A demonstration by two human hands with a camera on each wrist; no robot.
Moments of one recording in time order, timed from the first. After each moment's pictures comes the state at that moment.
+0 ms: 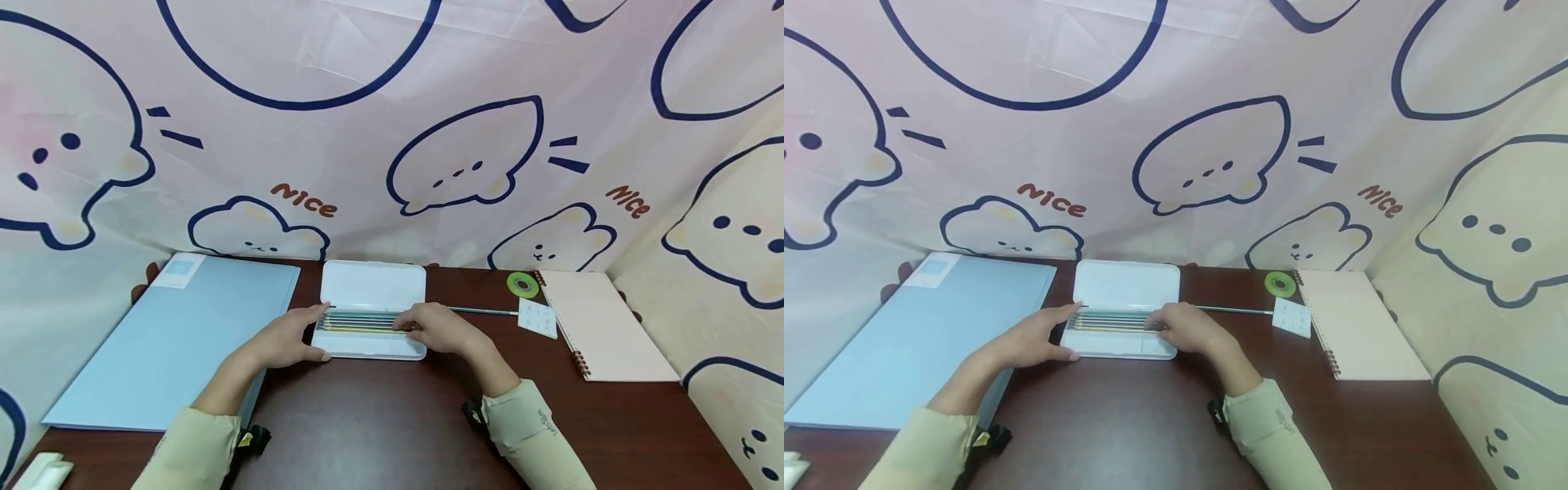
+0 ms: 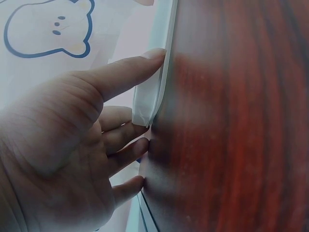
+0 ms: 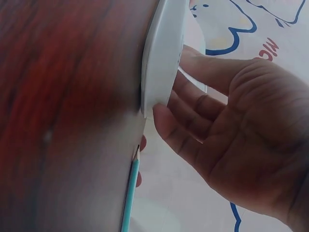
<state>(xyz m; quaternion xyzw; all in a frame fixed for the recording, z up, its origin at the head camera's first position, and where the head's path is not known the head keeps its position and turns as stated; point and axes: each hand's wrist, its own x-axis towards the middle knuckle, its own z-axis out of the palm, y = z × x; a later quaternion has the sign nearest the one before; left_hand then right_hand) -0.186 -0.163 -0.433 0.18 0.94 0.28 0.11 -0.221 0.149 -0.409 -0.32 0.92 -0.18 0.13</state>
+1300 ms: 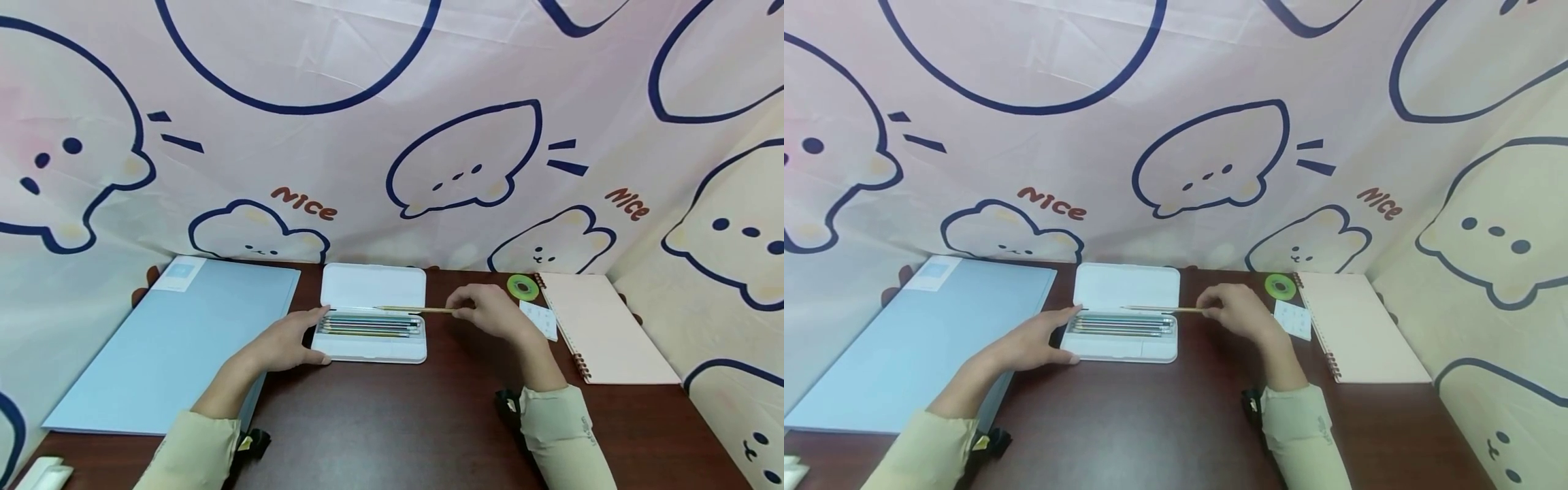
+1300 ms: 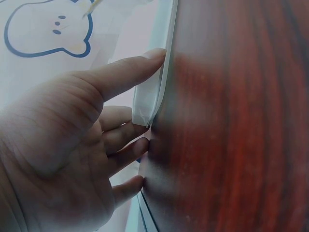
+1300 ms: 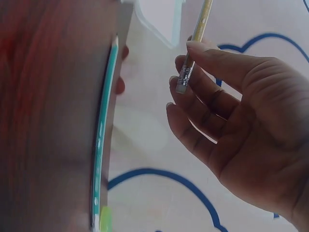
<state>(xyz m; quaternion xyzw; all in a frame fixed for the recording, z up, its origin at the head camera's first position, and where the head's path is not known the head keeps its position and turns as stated) -0.185 -0.162 -0.431 0.18 0.94 0.28 0.11 -0.230 0.227 -0.386 -0.22 0.95 -0.23 0.03</state>
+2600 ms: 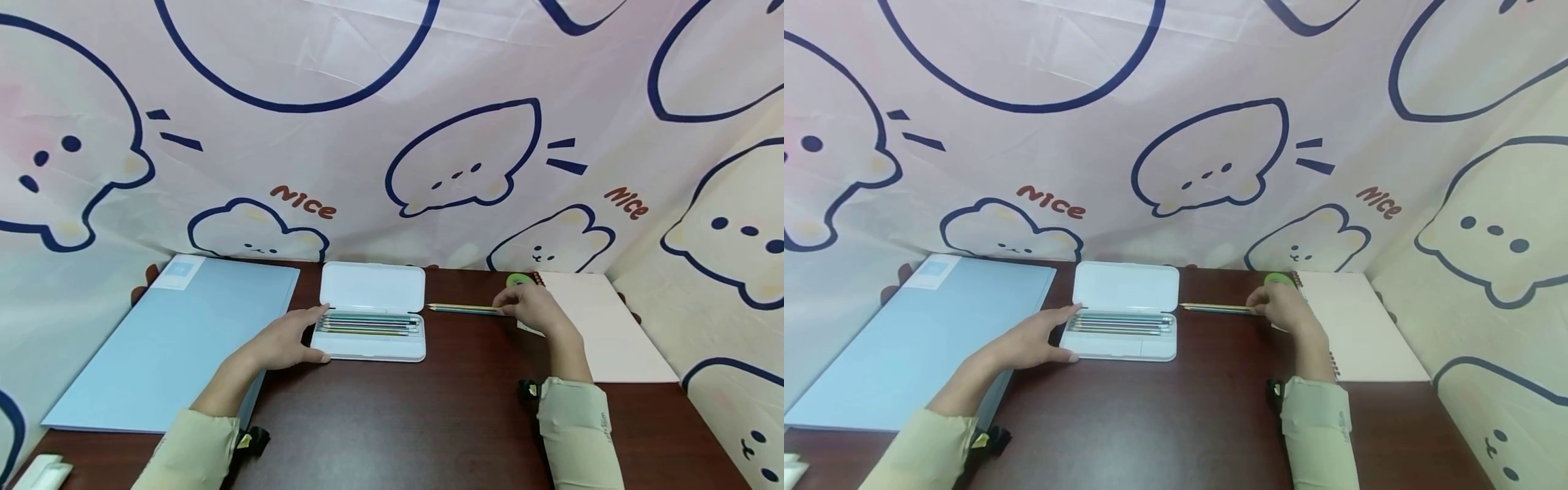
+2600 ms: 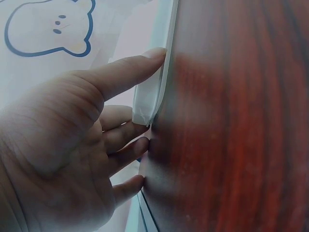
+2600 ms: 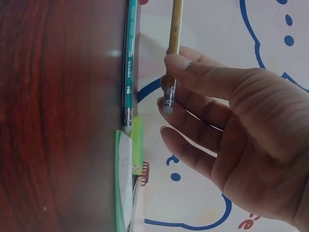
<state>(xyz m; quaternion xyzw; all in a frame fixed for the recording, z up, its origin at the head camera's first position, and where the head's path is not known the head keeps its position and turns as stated) -0.186 -0.163 -0.432 0.18 0.94 0.27 0.11 -0.247 0.309 -0.397 -0.10 0.97 -0.22 0.06</state>
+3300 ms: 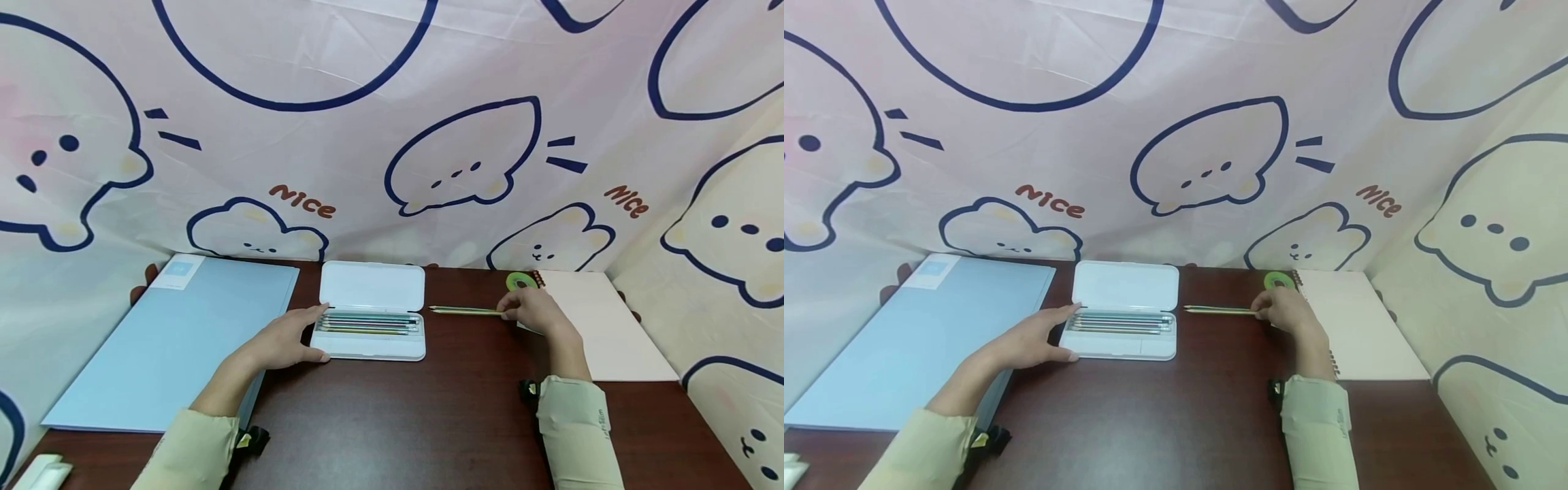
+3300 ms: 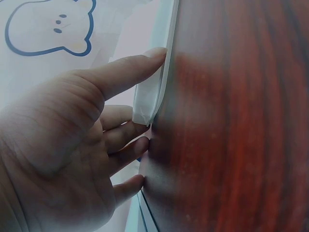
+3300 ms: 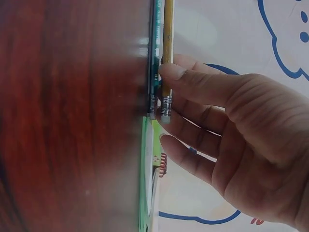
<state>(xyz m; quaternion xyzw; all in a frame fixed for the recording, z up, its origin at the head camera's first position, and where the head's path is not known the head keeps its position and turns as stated) -0.187 -0.163 -0.436 0.17 0.94 0.27 0.11 -0.253 0.319 -0.409 -0.10 0.97 -0.20 0.09</state>
